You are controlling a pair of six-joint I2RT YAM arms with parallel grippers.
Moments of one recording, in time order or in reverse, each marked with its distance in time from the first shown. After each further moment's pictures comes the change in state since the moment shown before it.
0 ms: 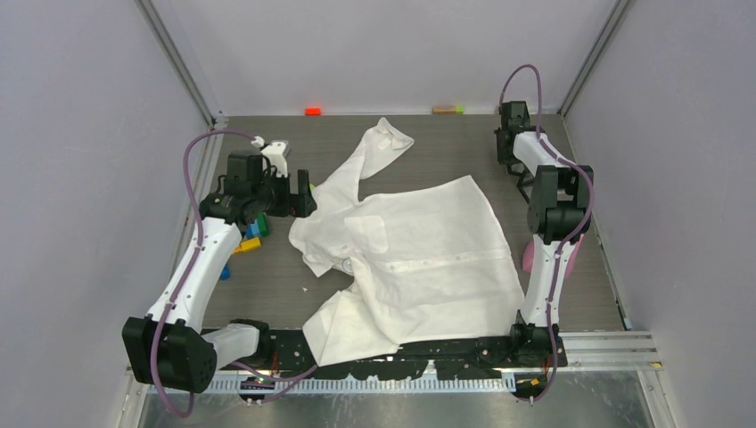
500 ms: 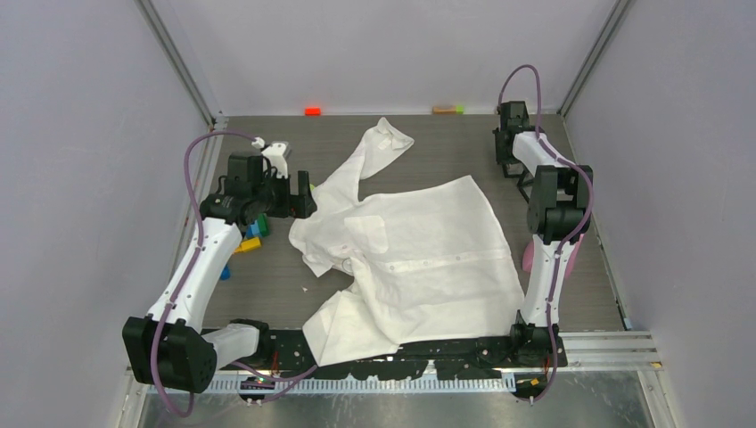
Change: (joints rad) left arm 0.000 0.000 -0.009 0.000 0.000 0.000; right arm 0.000 0.000 0.000 -0.003 -0.018 0.003
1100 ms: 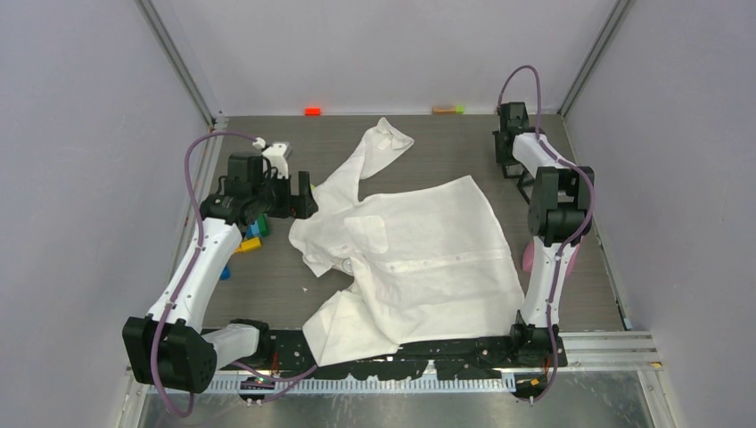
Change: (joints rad) left arm 0.000 0.000 -0.002 0.001 0.011 0.000; right arm 0.009 -0.009 -0.013 0.004 0.003 0.003
